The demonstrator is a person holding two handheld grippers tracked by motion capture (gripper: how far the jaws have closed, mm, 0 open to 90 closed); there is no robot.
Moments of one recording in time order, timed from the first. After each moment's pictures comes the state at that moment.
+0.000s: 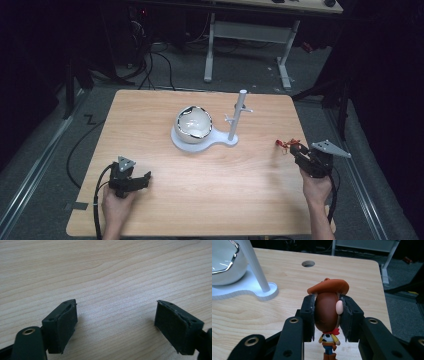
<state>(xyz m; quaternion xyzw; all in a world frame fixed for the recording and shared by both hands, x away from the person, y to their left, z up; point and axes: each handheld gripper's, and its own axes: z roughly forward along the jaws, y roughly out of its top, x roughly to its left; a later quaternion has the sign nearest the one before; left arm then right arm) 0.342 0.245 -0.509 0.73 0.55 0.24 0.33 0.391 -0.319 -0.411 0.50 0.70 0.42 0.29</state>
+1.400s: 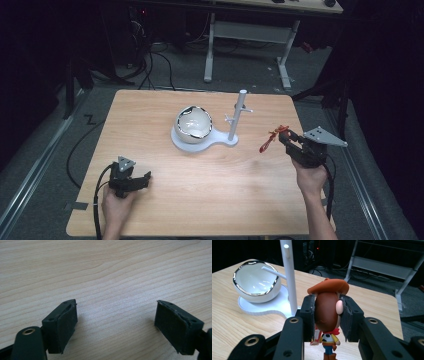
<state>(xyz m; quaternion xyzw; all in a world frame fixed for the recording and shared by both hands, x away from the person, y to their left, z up) 0.342 0.245 -0.509 0.73 0.55 0.24 0.33 0.389 -0.276 -0.357 0.42 0.72 0.46 0.30</state>
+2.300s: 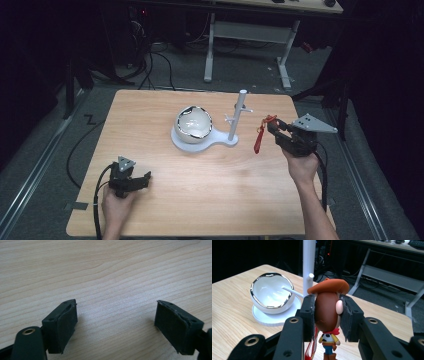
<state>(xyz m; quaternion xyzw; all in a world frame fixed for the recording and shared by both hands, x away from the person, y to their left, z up) 0.342 0.245 -0.509 0.73 0.55 0.24 0.33 0.402 -0.243 -0.328 0.37 0.74 0.48 0.29</state>
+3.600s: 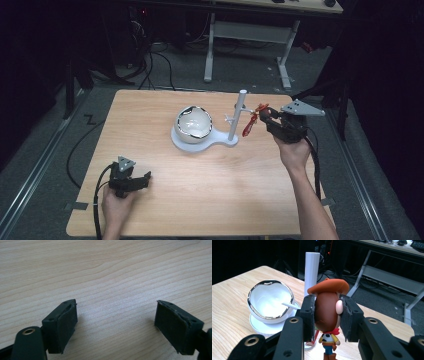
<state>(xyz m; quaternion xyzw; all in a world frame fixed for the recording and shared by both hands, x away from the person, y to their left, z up) 0.342 0.245 -0.509 0.73 0.55 0.24 0.33 0.428 -0.218 -0.310 0.37 0.75 0.46 0.29</state>
